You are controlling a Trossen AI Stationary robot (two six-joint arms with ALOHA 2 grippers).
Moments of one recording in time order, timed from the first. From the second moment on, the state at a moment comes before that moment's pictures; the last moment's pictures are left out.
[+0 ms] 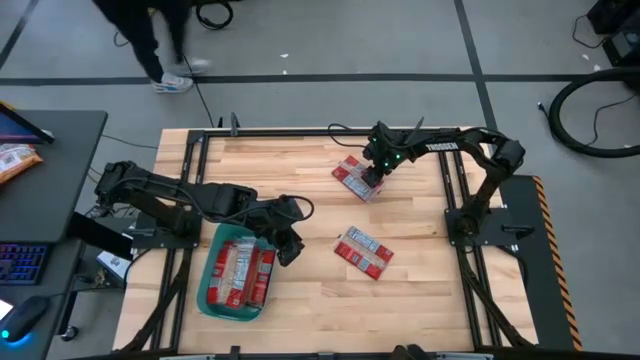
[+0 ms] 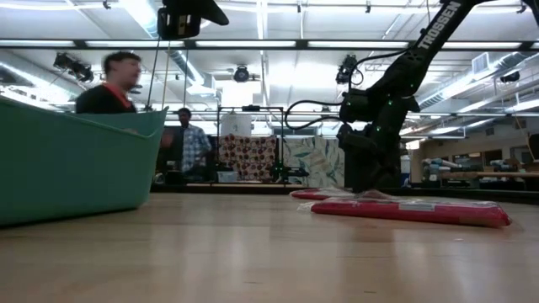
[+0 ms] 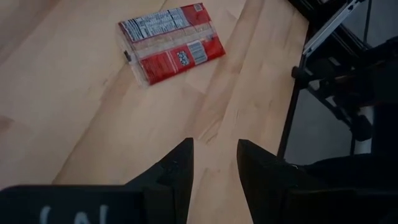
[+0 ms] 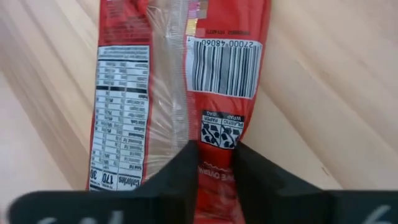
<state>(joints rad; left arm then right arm) -0.21 1.46 1.29 -0.63 0.01 -0.77 -0.69 1.72 0.87 -0.37 -0.24 0.07</state>
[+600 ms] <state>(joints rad) -0.21 1.46 1.29 -0.62 0.05 -0.76 -0.69 1.53 0.86 -0.45 -0.31 0.09</state>
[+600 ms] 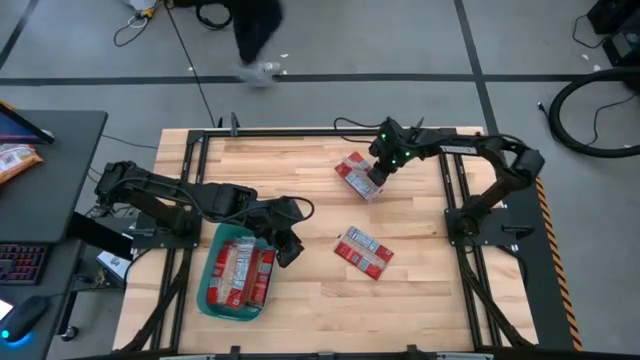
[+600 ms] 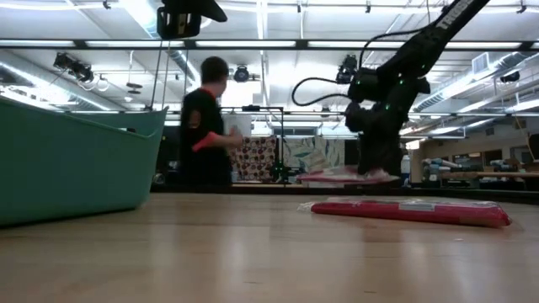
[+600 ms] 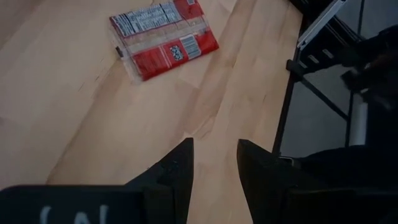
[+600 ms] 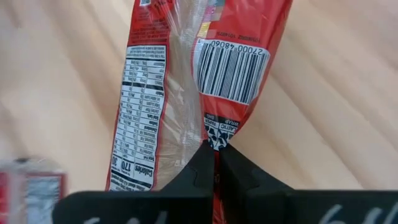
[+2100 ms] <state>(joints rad) -0.05 1.47 1.29 -0.28 -0.20 -1.14 0.02 1.06 0.87 -0.36 0.04 0.18</state>
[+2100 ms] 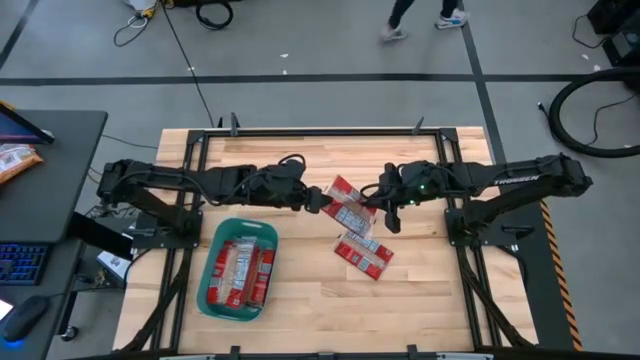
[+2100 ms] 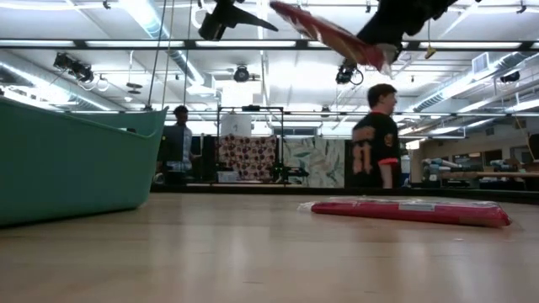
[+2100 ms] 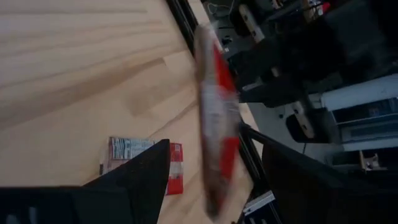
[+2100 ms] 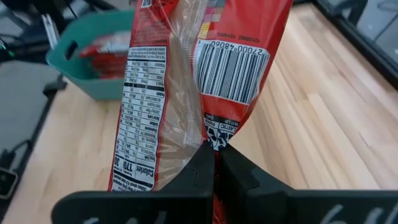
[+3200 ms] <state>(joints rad) -0.03 1.50 1.29 -0.31 0.10 -1.10 -0.01 1.11 0.92 -0.36 -0.15 0.22</state>
